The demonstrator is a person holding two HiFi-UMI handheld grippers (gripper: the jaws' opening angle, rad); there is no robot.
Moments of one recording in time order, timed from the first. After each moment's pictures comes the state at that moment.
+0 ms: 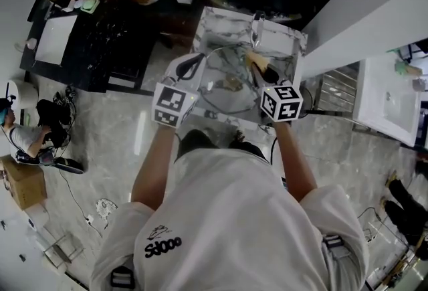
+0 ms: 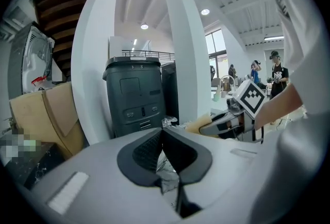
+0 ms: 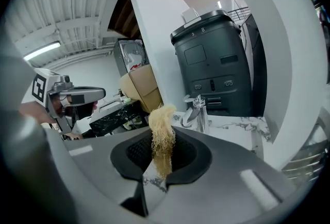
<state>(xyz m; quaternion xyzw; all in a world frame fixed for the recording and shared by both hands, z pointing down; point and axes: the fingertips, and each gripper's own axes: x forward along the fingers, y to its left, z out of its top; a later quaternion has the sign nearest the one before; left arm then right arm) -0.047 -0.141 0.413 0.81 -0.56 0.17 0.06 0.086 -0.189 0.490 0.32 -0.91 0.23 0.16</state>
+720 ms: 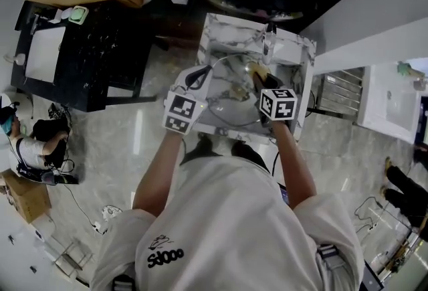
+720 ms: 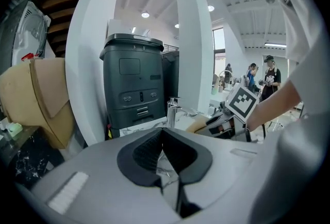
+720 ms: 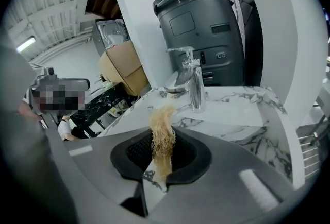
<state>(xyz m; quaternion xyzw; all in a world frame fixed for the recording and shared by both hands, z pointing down) -0.080 -0.180 0.484 0.82 -0.53 0.19 0.12 0.057 -0.223 0.590 0.36 -0.85 0.29 0.25</state>
